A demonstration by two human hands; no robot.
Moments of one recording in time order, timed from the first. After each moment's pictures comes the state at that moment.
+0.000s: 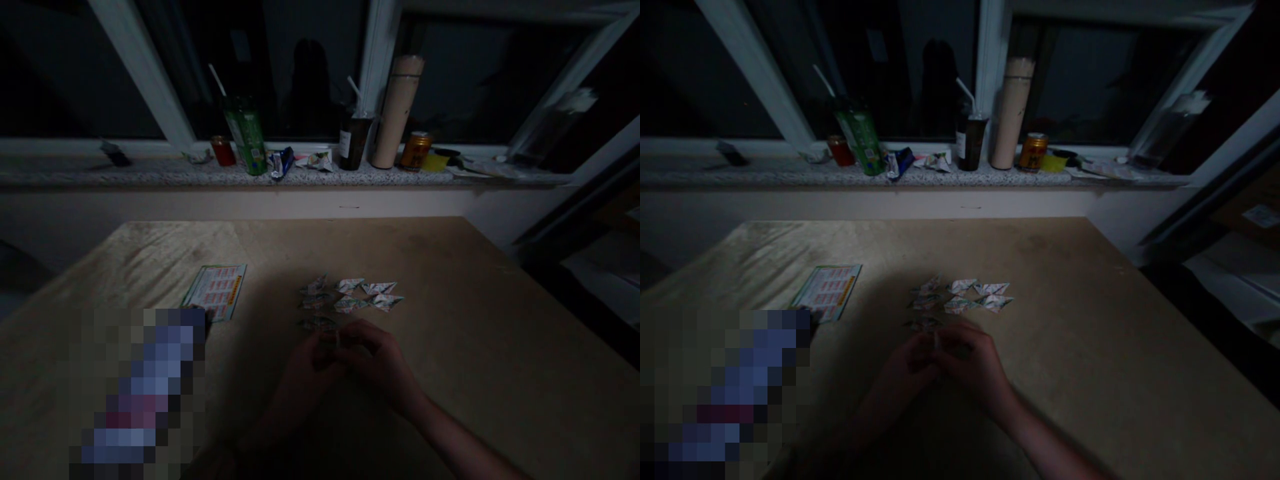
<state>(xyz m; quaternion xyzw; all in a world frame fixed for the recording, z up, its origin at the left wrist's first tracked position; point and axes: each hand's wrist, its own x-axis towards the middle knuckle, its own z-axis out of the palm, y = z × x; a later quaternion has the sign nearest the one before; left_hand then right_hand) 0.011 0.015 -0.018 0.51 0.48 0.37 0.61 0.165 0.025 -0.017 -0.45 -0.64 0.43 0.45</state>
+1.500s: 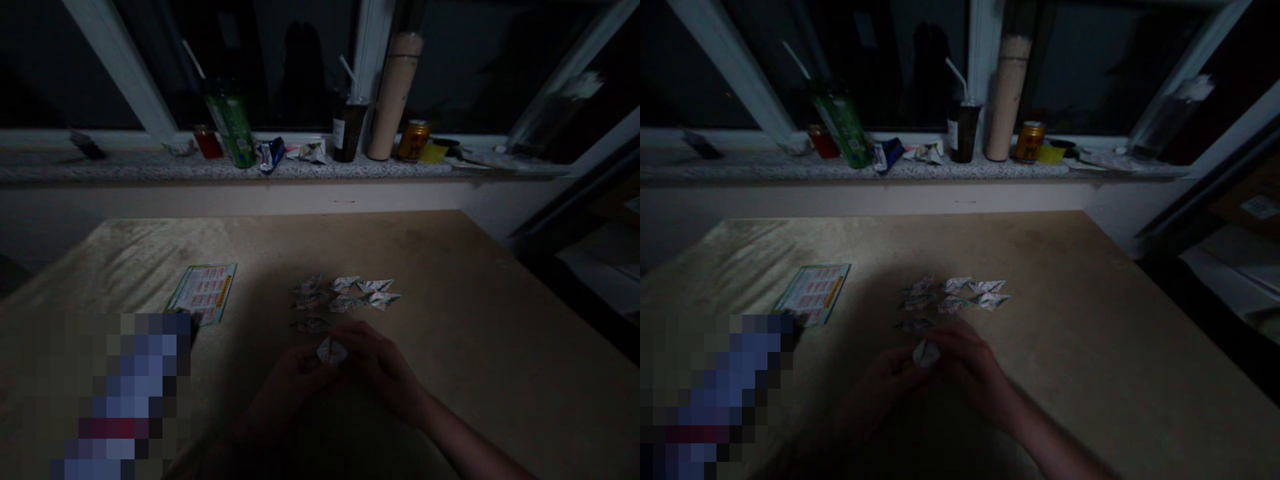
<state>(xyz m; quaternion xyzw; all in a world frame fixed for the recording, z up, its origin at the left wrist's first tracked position) 0.002 0.018 -0.012 0.38 0.43 0.31 0.76 0.185 0.020 -0.007 -0.35 -0.72 0.42 0.42</state>
